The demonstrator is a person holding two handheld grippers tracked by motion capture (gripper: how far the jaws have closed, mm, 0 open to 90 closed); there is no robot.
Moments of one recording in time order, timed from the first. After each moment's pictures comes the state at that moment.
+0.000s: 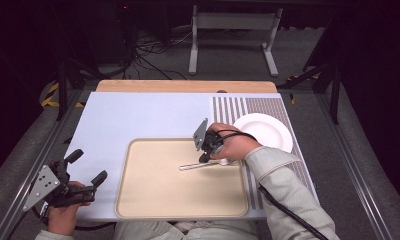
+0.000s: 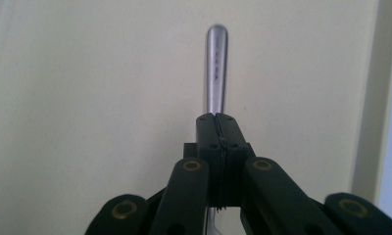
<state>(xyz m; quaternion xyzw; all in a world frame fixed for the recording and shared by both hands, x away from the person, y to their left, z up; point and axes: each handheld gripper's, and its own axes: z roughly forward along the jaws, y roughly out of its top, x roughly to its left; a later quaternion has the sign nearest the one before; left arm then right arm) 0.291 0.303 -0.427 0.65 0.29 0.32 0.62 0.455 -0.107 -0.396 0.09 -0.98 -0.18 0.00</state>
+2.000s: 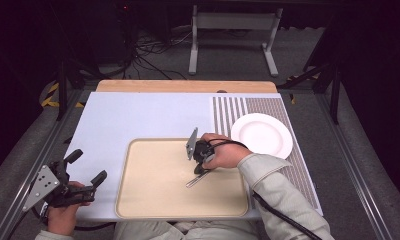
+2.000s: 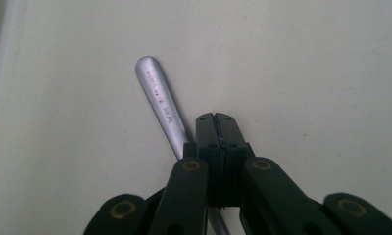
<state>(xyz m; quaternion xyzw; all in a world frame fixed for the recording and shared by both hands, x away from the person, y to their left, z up) 0.290 0.303 -0.427 0.65 0.29 0.32 0.62 0.441 -0.089 -0.423 0.07 -0.98 -0.15 0.05</state>
